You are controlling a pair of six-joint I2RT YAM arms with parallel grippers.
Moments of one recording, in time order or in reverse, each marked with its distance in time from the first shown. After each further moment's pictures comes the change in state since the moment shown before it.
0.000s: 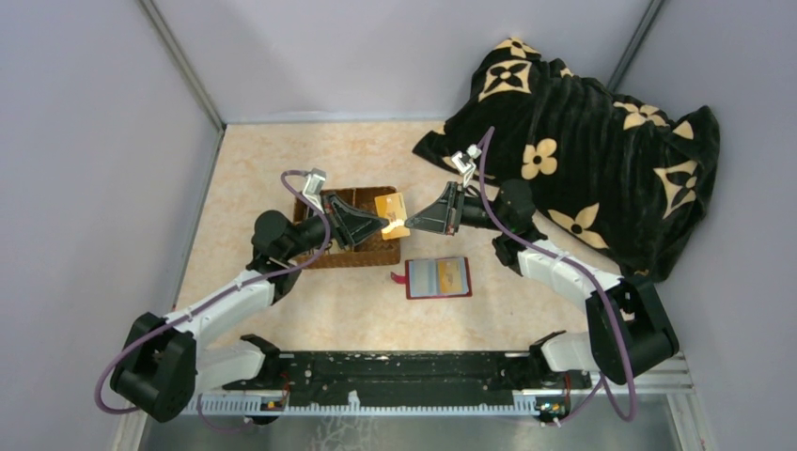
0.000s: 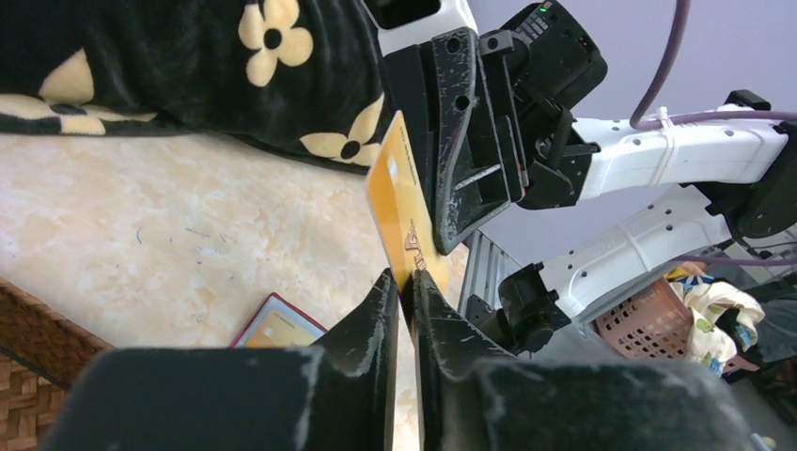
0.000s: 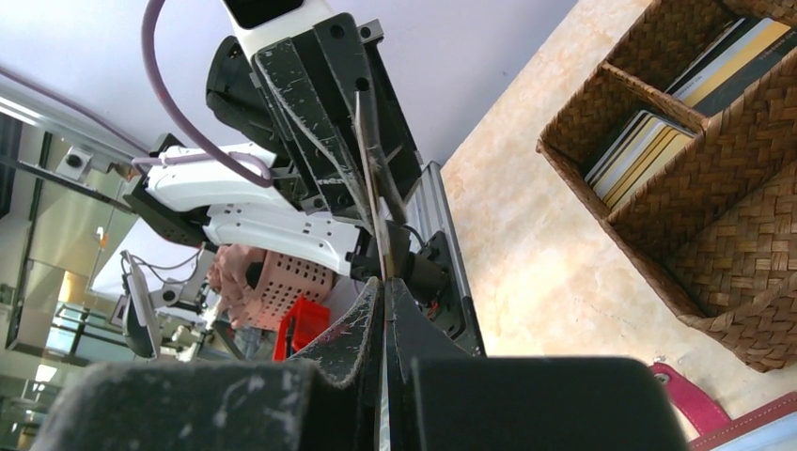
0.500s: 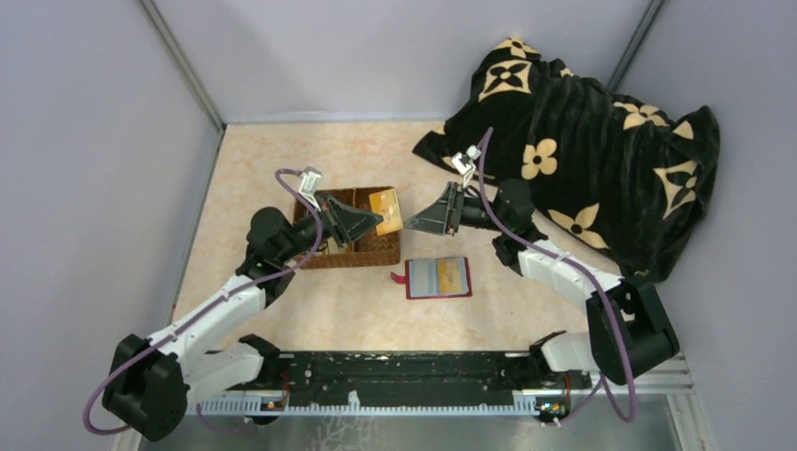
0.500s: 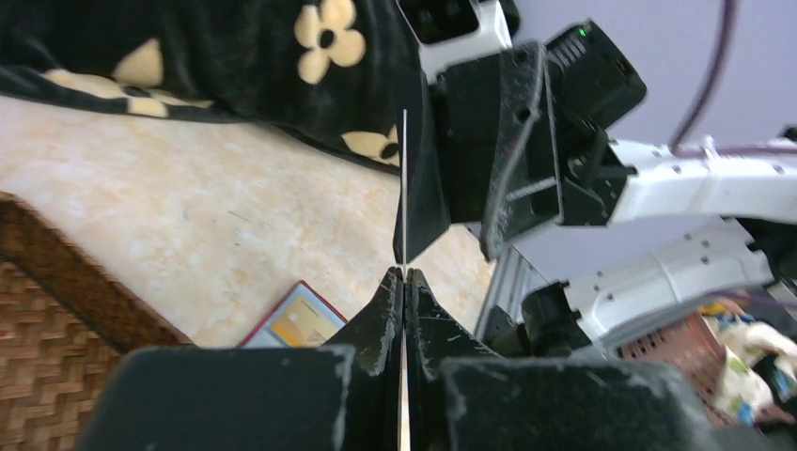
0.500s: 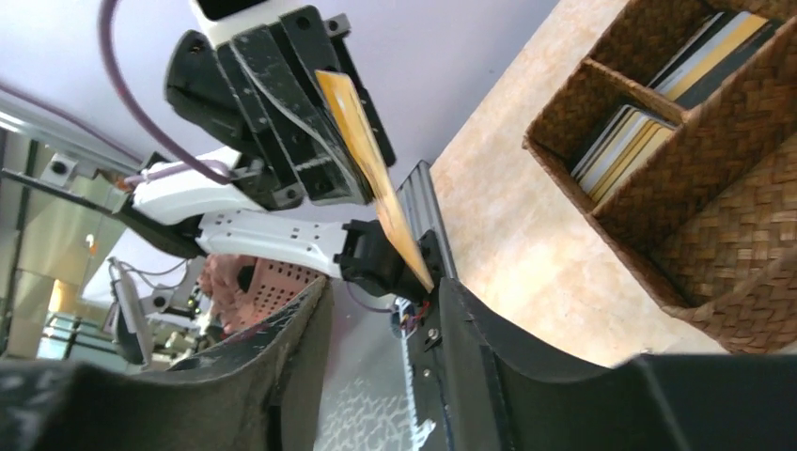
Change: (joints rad) left arm -0.006 -0.090 0.019 -0.164 -0.078 0.035; right arm -0.001 0.000 0.000 -0.024 0.007 -0.014
